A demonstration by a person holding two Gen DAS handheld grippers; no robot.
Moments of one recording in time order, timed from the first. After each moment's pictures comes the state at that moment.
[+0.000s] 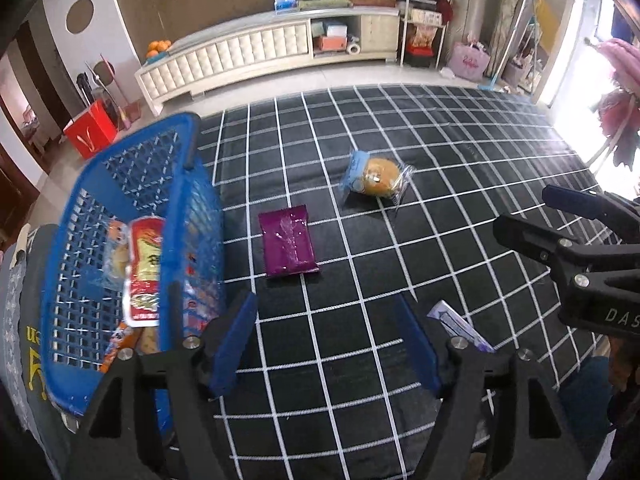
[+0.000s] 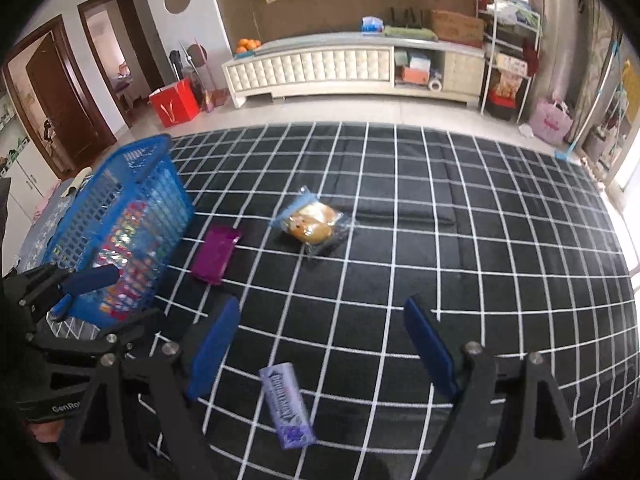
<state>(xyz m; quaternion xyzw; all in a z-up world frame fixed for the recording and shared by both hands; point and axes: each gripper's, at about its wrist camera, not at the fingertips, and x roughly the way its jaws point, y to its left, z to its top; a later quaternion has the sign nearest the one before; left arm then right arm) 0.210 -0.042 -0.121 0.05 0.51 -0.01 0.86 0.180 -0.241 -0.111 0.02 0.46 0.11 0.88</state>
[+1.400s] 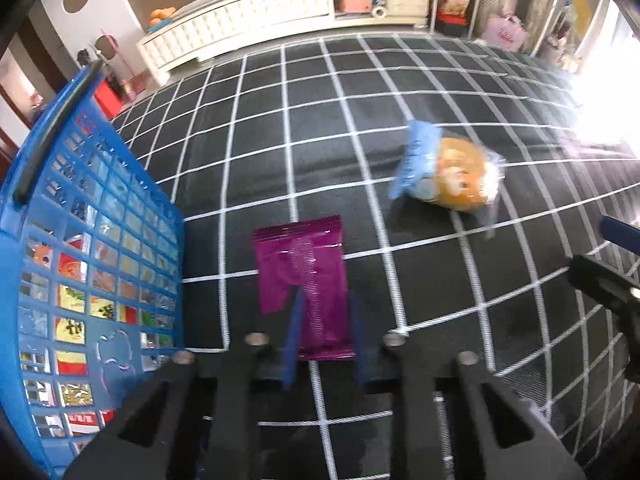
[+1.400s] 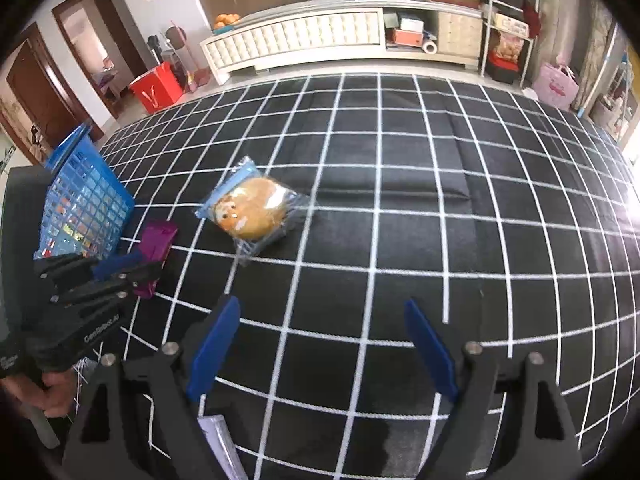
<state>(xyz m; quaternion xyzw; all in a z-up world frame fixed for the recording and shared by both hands) 0.318 -0.033 -0.206 0.05 0.55 0.02 0.83 0.242 -0.262 -0.173 0.03 0.50 0.10 0.86</state>
